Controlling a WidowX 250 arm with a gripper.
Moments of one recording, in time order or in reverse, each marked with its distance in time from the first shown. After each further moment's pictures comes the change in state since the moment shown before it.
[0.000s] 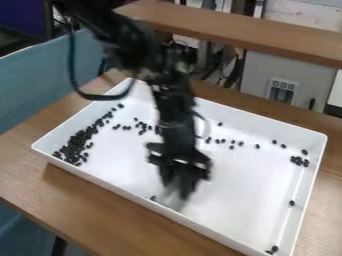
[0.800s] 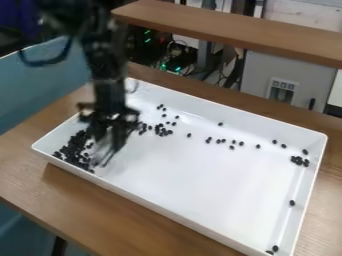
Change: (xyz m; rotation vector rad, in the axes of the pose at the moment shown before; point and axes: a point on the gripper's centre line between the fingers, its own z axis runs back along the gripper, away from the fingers) arm 0.027 0.067 0.044 0.020 -0.079 0.167
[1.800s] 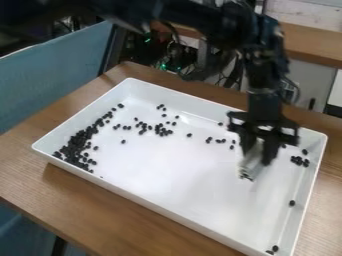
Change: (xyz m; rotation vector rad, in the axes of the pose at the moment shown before) arm 0.028 -0.214 -0.011 -0.140 0.002 -0.321
